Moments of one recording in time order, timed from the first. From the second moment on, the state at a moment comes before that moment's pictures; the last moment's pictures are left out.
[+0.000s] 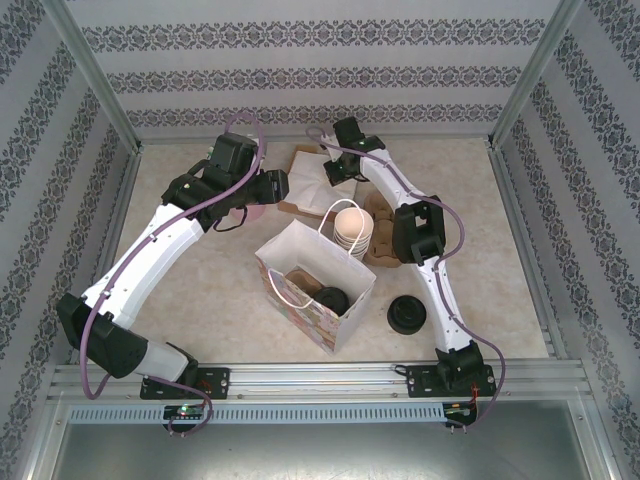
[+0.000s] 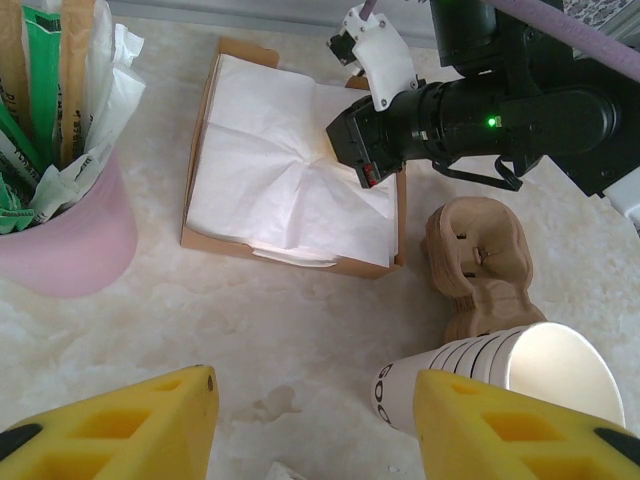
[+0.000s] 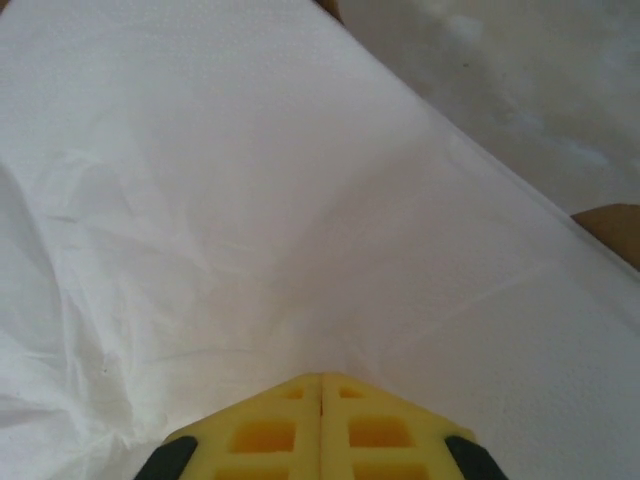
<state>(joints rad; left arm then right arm) -0.48 1.44 1.53 -0.80 -0.01 -0.47 0.36 2.63 2.48 -0.87 -0.12 -0.10</state>
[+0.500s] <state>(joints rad) -0.48 1.42 1.53 -0.80 -0.01 -0.47 0.31 2.49 2.50 -0.85 -0.28 0.01</state>
